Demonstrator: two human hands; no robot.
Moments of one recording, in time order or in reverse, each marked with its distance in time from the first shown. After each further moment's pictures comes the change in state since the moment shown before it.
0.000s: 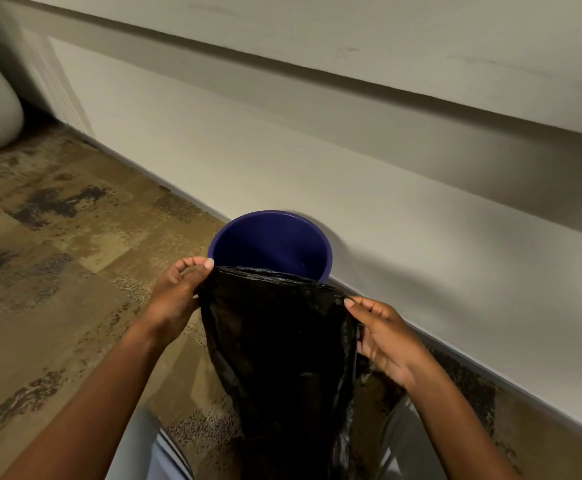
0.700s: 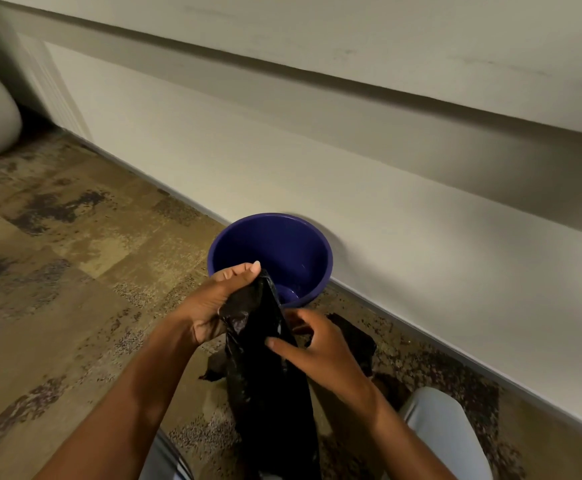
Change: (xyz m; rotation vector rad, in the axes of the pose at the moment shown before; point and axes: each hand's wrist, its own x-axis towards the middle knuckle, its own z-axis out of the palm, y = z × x) left_hand -0.008 0.009 0.045 -0.169 -0.505 -0.209; right_hand 0.007 0.036 0.065 -0.768 -0.075 -0.310
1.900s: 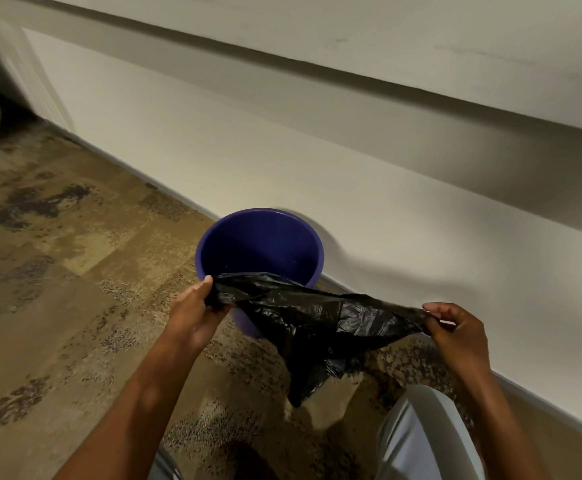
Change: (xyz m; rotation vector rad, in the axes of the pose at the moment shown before) left_hand 0.024 -0.041 -0.029 -0.454 0.565 0.094; right_hand -0.032 0.107 -0.150 -0.004 0.750 0.213
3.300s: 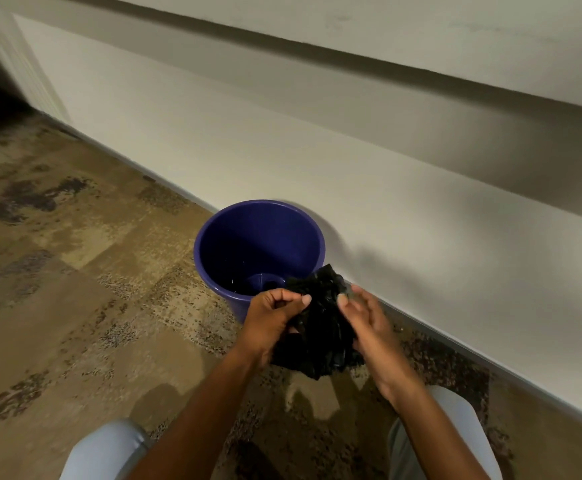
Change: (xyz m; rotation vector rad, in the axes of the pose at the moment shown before) left_hand -0.026 -0.081 0.043 0.633 -0.322 0.117; right_hand -0.061 -0.044 0.086 0.435 -0.530 0.228
